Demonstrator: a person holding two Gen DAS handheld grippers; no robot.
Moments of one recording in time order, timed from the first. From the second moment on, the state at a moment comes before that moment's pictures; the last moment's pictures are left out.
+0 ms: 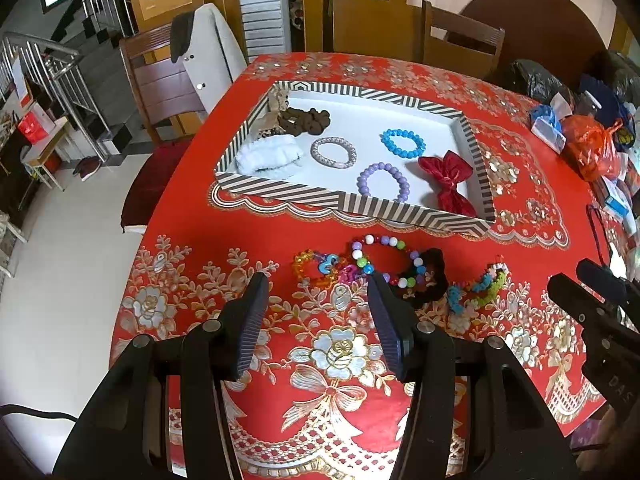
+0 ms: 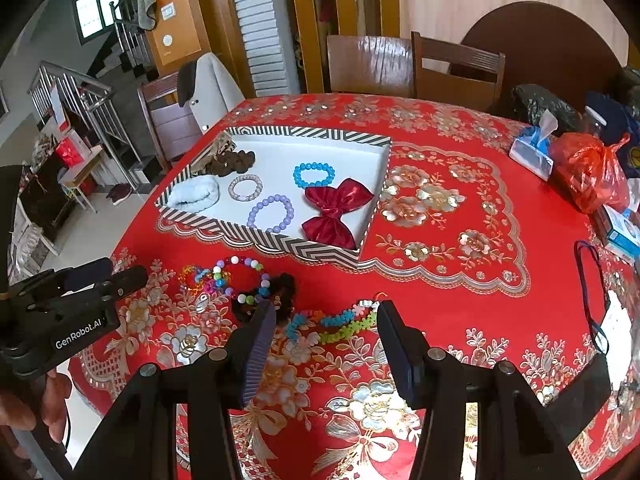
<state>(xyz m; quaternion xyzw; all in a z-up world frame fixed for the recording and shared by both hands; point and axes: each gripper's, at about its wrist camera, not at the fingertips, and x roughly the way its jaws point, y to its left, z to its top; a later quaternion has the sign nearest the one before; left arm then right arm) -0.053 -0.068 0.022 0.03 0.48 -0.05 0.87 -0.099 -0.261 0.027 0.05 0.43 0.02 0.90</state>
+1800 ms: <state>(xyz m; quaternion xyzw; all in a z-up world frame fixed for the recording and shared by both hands) -0.014 -0.011 -0.032 -0.05 0.58 -0.08 0.81 -0.068 -0.308 -0.027 0.17 0.48 0.04 0.86</state>
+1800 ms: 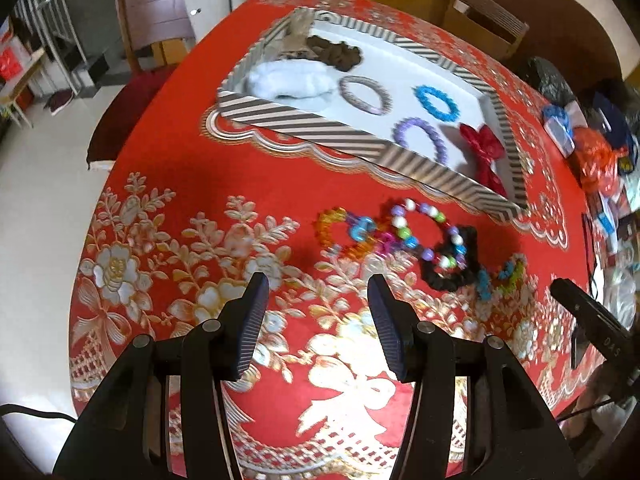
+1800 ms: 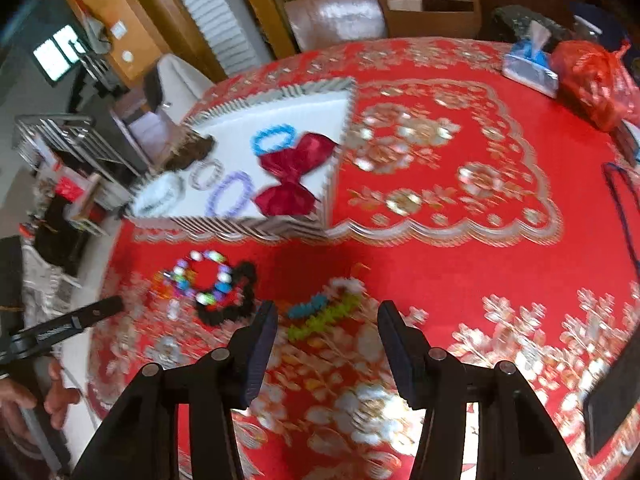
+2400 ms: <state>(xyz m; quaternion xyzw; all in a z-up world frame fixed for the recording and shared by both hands) 0.061 -0.083 -0.062 0.04 0.60 -0.18 0.78 -0.023 -0.260 -0.040 0.12 0.49 0.09 0.86</state>
